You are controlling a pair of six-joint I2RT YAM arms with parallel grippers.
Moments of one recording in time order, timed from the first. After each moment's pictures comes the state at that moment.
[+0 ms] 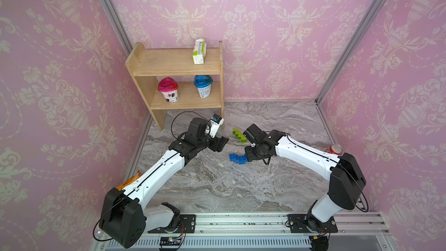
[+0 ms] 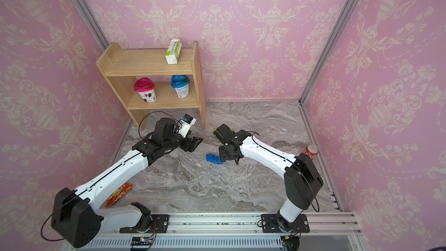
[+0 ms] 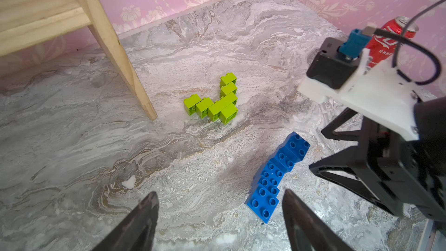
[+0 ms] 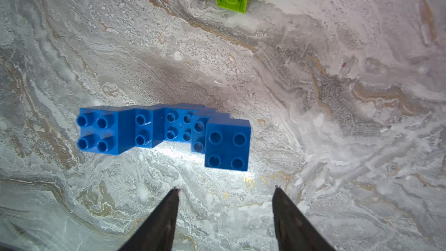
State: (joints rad) left arm -0.46 1.26 0.96 -0.32 0.23 0.01; right arm 0.75 1.64 1.29 -0.89 0.12 0.52
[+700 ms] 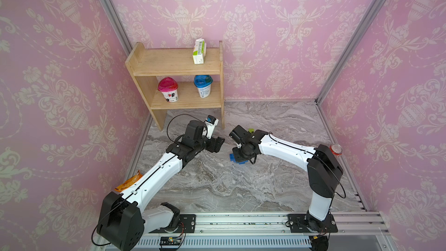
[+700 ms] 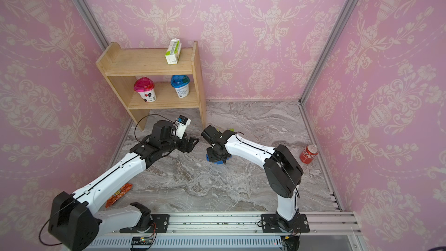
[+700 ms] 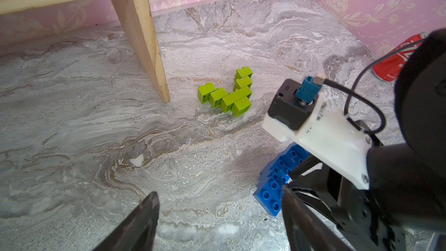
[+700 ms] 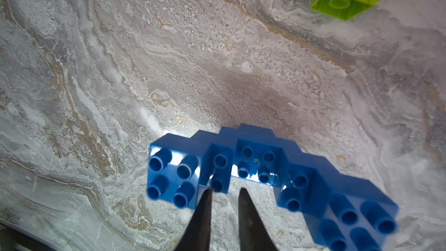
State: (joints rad) left arm -0.43 1.22 0.91 -0.31 0.20 -0.07; right arm 0.81 1.85 1.43 -0.82 0.02 0.53
